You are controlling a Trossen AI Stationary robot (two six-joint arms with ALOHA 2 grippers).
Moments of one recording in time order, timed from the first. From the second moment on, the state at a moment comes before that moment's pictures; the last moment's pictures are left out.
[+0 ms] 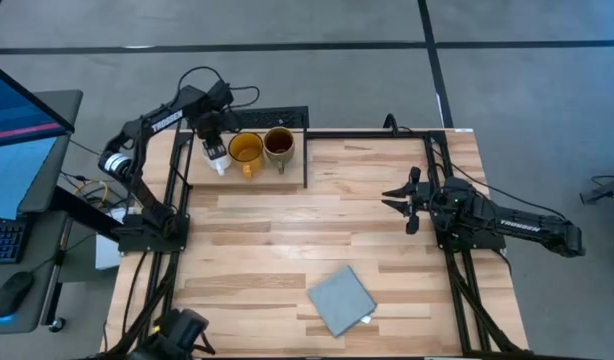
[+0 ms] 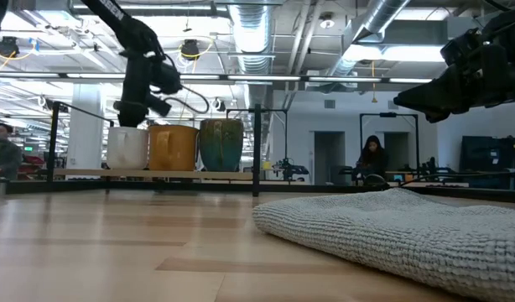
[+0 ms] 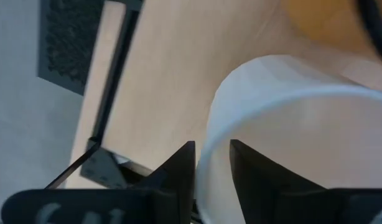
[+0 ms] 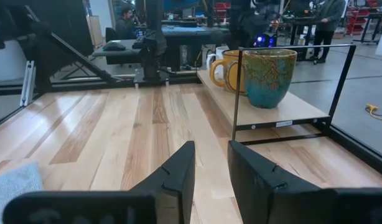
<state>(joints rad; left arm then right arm) 1.04 1.66 1.32 -1.16 -0.16 0.58 -0.32 0.19 0.00 0.08 -0.21 -0.05</state>
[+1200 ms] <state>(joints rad) 0.75 1.34 1.26 -1.26 0.12 0.22 -0.32 0.19 0.00 0.08 -0.21 -0.05</state>
